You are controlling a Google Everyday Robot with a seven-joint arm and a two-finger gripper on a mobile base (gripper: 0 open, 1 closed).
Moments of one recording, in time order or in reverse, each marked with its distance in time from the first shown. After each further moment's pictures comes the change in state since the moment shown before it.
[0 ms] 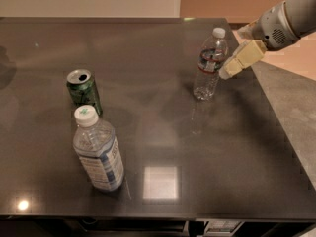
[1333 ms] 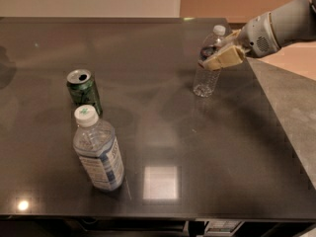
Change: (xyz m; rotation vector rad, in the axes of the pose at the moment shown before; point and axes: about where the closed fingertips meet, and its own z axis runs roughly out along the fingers) arm -0.017 0.010 0.034 -0.065 -0.130 0.023
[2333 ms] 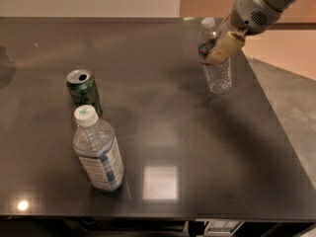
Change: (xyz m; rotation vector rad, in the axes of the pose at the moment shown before) arm -0.027 0.021 -0.023 -0.012 0.348 -0.211
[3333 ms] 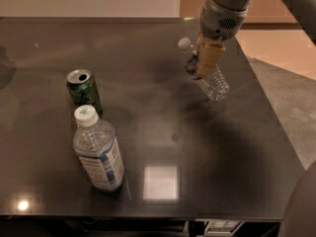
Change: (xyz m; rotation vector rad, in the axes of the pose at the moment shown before) arm -0.009 0.024 0.036 -0.152 0.279 -0.216
